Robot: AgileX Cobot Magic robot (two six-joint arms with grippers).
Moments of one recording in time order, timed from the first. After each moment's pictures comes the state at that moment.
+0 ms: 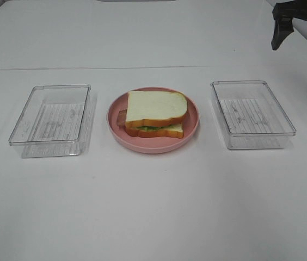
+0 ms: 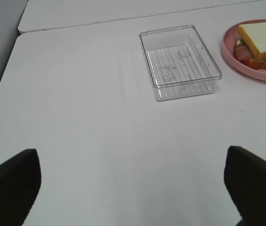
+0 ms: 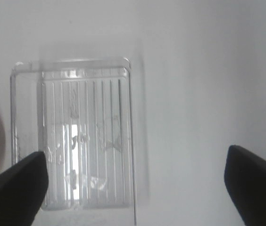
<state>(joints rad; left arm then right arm) 0.02 0.00 -0.51 -0.05 1.06 0.10 0.00 1.98 -1.76 0.03 1.03 0.03</state>
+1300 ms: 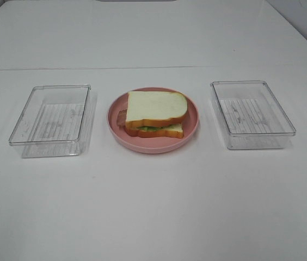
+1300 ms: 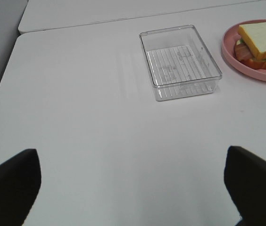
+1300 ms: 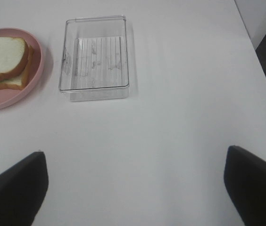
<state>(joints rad) 0.02 0.00 -0.51 -0.05 1.06 0.10 0.00 0.47 -0.79 0.01 1.06 0.05</state>
